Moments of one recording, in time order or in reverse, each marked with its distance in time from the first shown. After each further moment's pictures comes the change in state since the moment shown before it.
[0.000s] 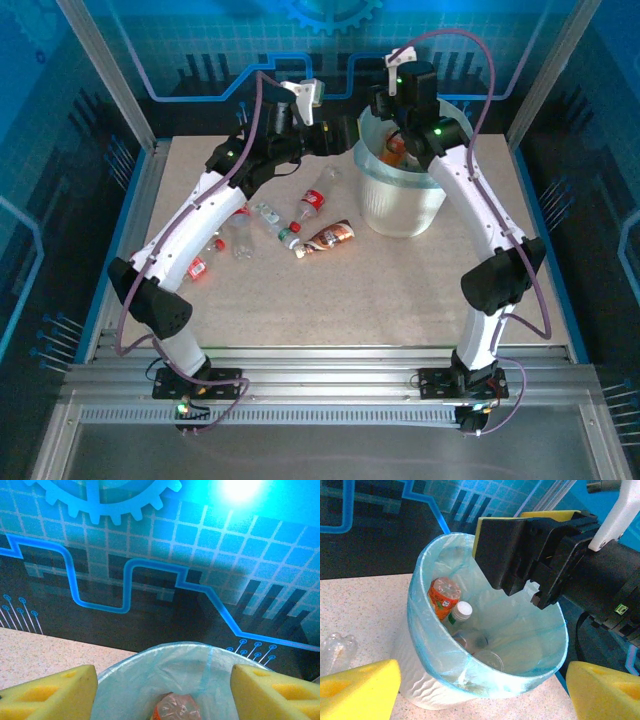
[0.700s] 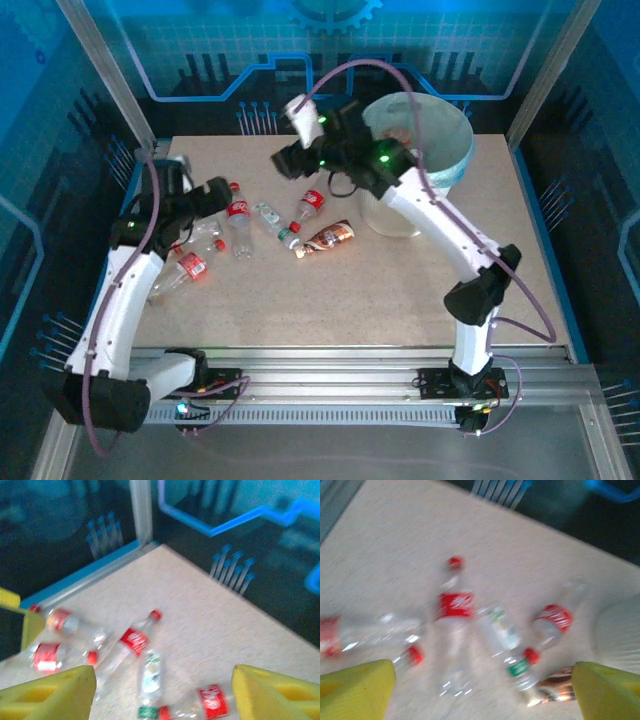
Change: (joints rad) left arm 0.508 -0.615 -0.739 -0.261 -0.211 0.046; right arm 0.381 0.047 0.095 -0.257 -0.376 0.018
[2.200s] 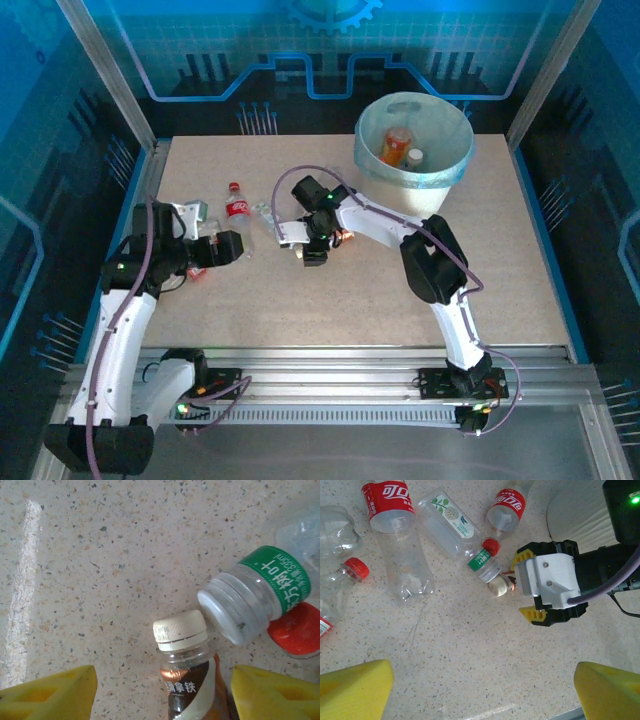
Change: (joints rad) left arm 0.050 -0.211 -0.179 -0.175 0.421 0.217; right arm -0.023 0.272 -0.391 -0.091 -0.169 -0.929
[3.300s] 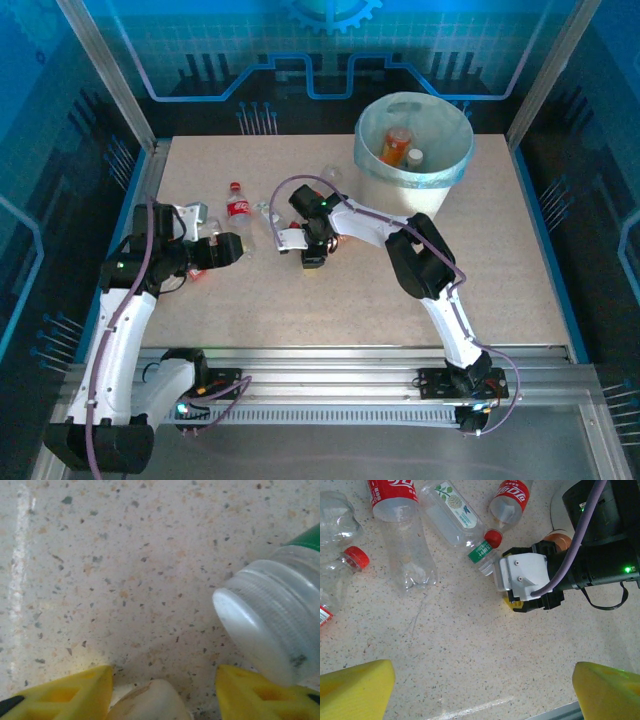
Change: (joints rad) left arm 0.000 0.002 0.006 -0.032 0.000 -0.005; right arm 0.001 0.100 0.005 0.051 0.026 0.004
